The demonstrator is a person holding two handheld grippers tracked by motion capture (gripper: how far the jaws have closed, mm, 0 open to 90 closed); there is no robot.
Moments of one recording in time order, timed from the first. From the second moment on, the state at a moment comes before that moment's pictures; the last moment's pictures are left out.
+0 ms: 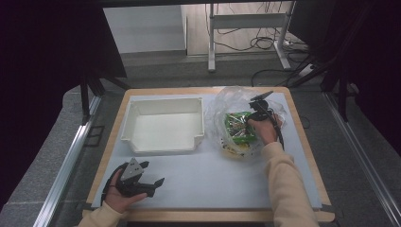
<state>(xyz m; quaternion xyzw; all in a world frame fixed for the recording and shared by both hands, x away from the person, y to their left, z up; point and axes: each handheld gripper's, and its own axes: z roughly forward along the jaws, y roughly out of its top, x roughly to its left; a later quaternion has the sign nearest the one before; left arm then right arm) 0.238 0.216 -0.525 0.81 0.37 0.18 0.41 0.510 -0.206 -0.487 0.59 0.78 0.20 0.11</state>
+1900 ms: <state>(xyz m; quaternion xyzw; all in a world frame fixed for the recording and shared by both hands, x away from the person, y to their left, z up) 0.238 0.217 -0.524 0.81 0.38 0.19 0.42 0.474 -0.216 -0.438 0.58 0.73 0.32 0.18</state>
